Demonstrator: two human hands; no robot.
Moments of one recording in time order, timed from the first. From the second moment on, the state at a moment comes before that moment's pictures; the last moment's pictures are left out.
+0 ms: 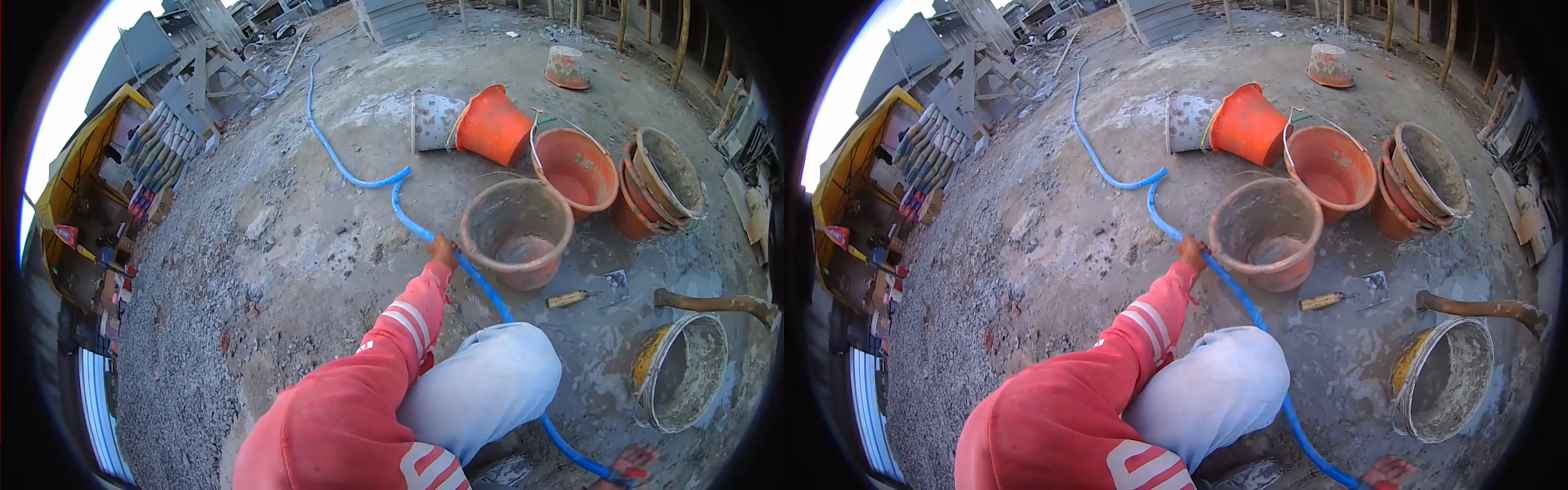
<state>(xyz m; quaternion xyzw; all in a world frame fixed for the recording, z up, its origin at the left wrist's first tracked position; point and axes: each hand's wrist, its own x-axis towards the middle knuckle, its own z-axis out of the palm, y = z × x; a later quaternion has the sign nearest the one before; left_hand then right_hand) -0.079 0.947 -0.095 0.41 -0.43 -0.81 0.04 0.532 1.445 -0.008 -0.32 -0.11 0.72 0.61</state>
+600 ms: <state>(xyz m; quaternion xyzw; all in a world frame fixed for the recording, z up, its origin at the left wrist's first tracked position) 0.011 0.912 -0.095 0.15 -0.04 -0.98 -0.13 0.533 1.298 0.023 -0.37 -0.33 0.85 0.18</state>
